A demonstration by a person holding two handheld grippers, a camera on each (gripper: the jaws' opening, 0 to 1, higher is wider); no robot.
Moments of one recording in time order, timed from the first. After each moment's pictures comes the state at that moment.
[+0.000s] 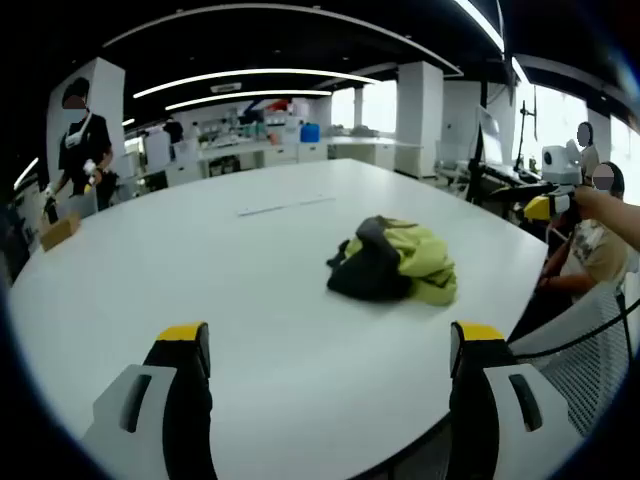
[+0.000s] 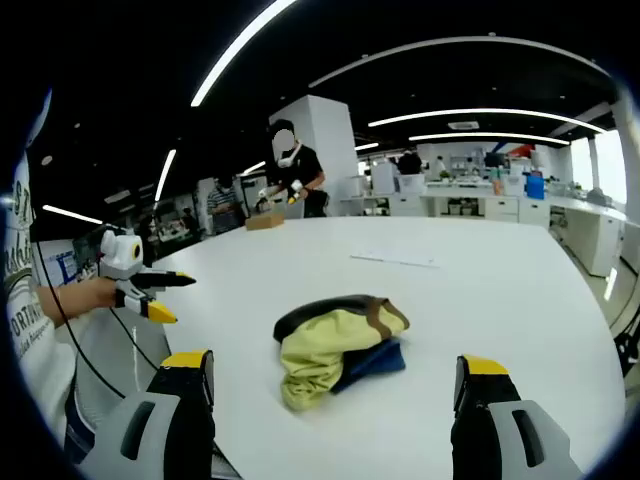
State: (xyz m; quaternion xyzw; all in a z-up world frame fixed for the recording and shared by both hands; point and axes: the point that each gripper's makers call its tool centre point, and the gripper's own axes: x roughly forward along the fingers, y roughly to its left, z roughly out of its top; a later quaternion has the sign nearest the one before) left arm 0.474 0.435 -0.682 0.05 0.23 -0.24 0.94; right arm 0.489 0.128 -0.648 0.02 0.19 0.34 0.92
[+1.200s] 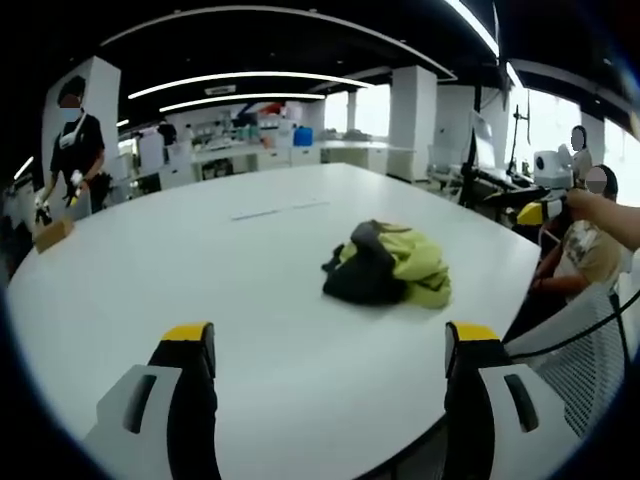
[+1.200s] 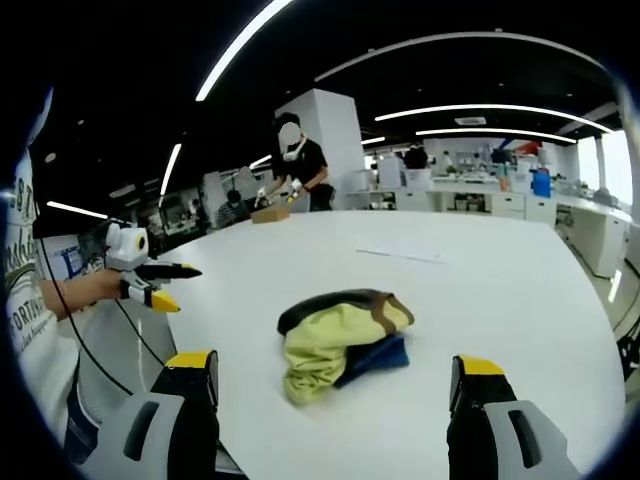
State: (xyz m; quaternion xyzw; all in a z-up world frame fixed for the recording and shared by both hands) left arm 0.473 0.430 -0.673 0.05 0.22 -0.26 0.94; right arm 0.487 0.128 -0.652 0.01 0.20 0.35 0.91
